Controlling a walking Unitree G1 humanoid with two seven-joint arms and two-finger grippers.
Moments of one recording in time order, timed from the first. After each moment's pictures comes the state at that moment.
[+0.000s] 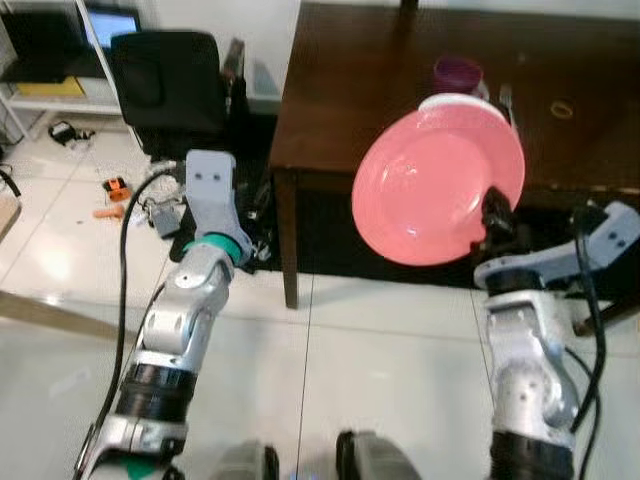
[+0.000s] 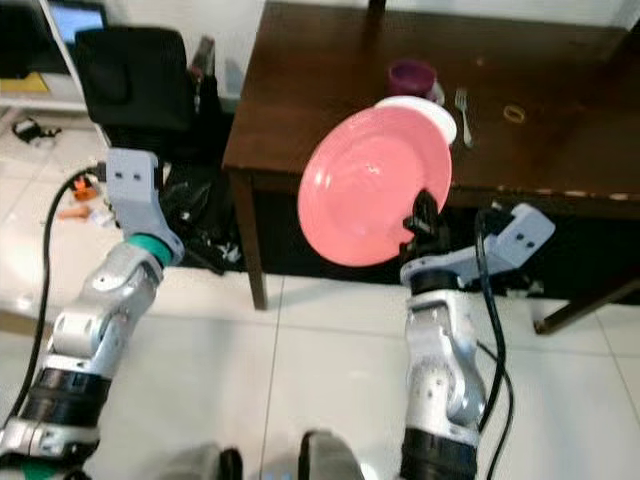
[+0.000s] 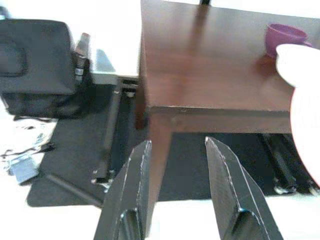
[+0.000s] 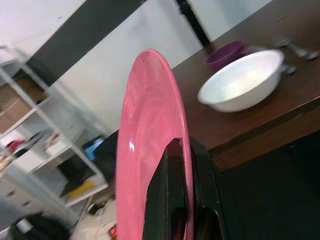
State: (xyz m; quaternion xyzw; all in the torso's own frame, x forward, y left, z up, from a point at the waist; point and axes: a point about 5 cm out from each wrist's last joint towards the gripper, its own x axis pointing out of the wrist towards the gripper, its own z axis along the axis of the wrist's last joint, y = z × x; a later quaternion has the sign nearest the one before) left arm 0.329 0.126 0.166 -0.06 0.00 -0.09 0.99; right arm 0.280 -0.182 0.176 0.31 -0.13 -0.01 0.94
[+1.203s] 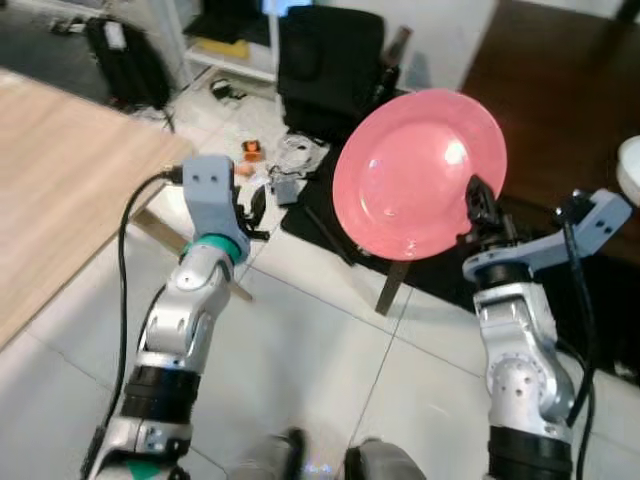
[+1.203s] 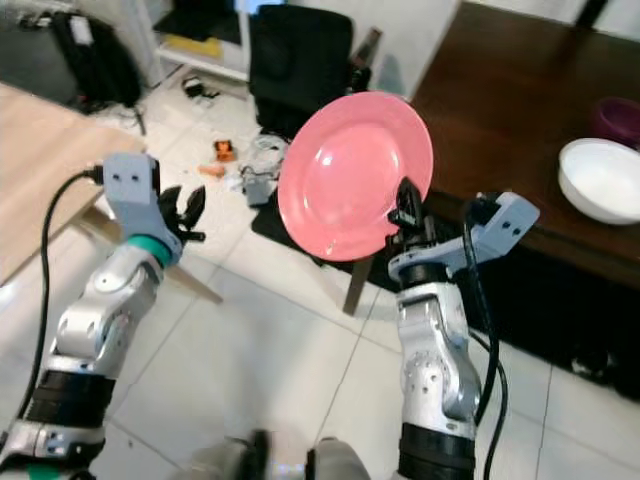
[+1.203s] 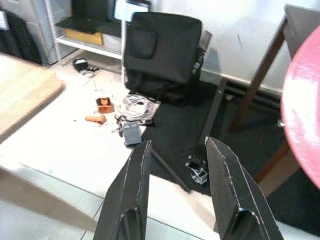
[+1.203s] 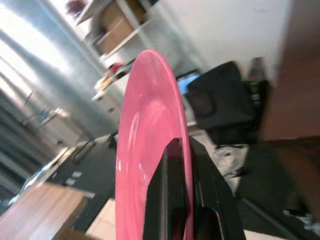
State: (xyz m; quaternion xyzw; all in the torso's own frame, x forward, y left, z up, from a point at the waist) left arm 0.329 0.120 0.165 -0.05 0.01 -0.09 0.99; right arm 0.282 -0.175 0.183 0.30 -0.15 0.02 0.94
